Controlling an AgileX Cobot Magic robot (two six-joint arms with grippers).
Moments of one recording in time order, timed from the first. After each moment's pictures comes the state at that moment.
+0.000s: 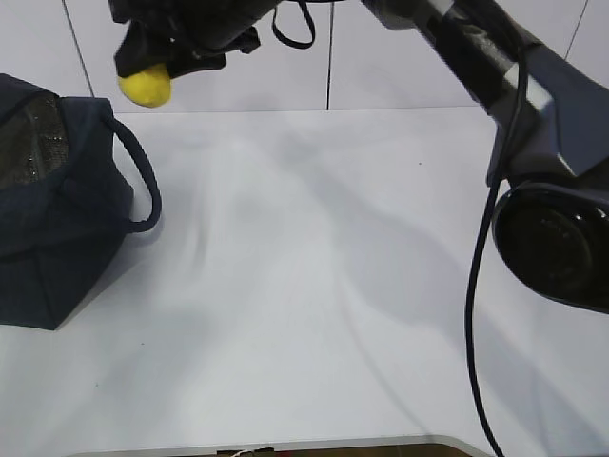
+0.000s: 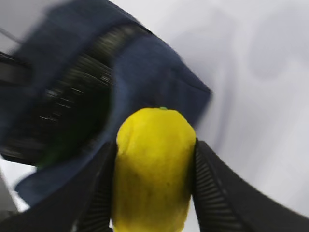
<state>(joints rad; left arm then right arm) 0.39 1.76 -1.44 -0.69 1.17 0.51 0.56 2.53 -2.84 0.50 1.21 -0.09</state>
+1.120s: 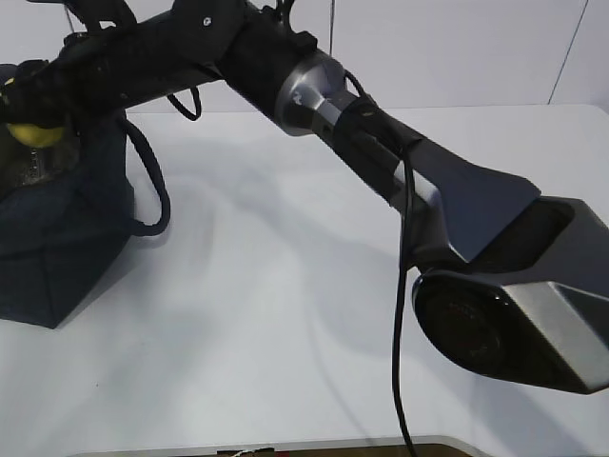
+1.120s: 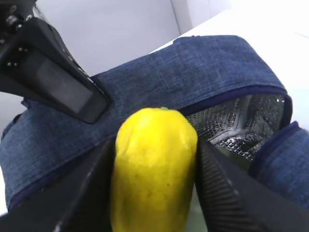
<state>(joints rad) 0.39 1.76 -1.44 -0.79 1.20 0.54 0.70 2.68 -2.85 0.71 0.82 -0.49</state>
